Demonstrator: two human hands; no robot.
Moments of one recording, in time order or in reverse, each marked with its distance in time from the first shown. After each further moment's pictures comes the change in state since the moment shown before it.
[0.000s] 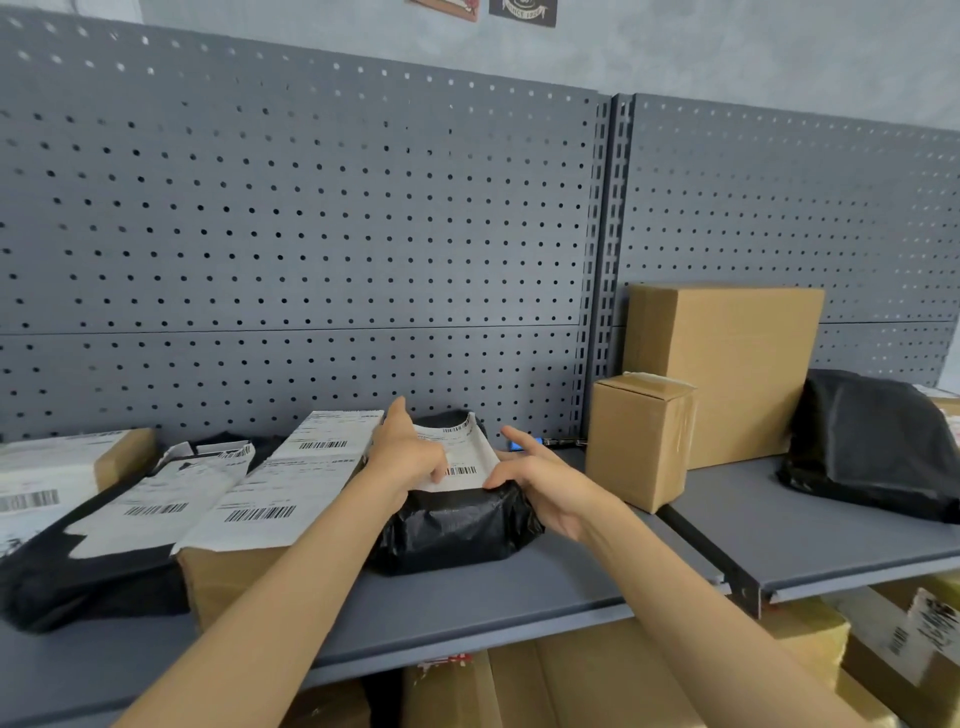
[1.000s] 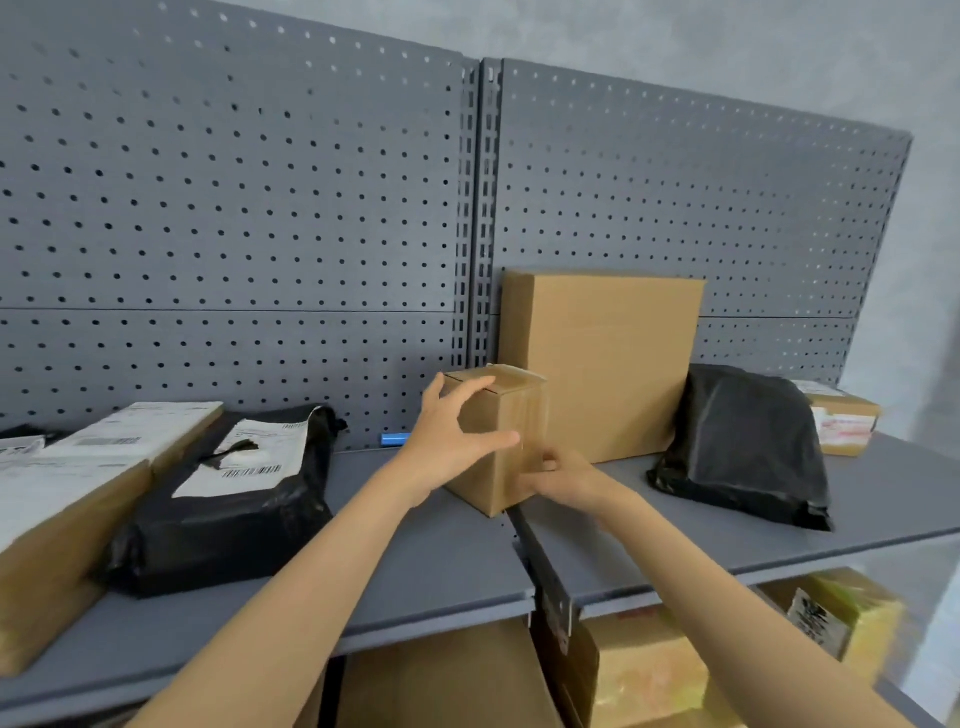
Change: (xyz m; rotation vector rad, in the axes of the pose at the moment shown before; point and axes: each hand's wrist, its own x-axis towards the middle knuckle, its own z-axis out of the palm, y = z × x) left_hand -0.034 0.086 0.171 -0.064 -0.263 0.380; right_hand -0.038 -0.004 -0.198 -0.596 0.231 0.086
